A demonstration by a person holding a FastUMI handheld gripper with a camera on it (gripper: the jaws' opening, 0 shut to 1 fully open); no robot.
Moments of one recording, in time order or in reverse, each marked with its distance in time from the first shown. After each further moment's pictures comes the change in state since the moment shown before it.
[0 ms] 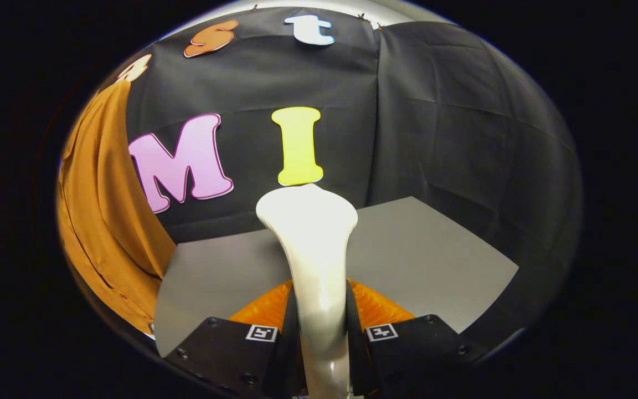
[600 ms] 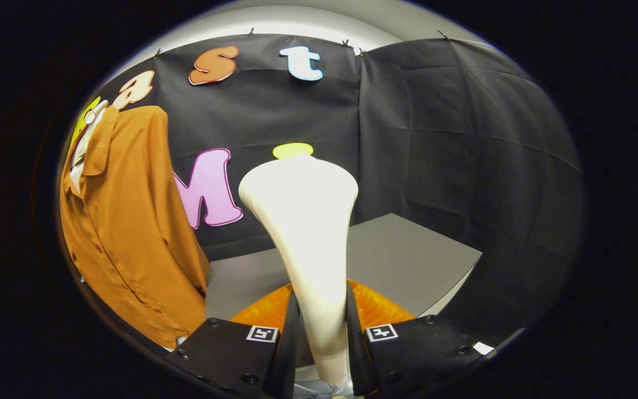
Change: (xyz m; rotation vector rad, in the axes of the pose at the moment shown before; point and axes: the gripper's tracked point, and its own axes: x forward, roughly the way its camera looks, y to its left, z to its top) arm -0.111 0.062 0.021 0.058 -0.159 -0.074
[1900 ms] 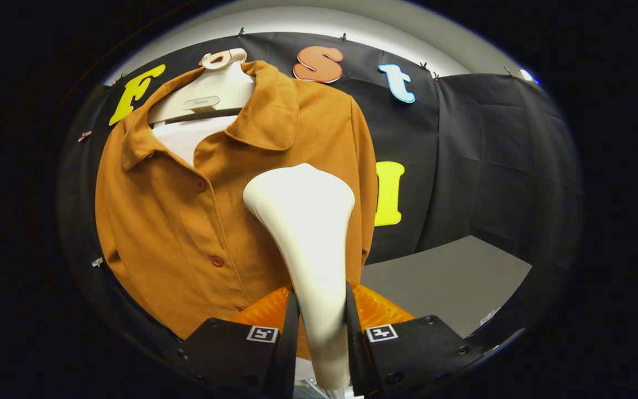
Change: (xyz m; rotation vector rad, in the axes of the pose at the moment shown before) arm -0.035 0.249 -0.019 -0.131 -0.017 0.193
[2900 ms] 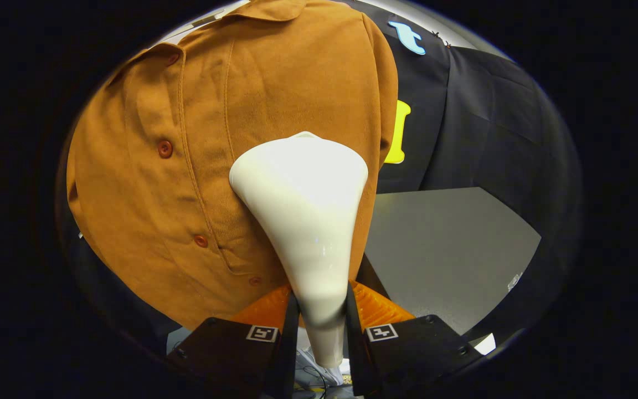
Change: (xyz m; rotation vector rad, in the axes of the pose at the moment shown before) arm 0.033 -0.007 -0.125 -0.040 0.311 -0.040
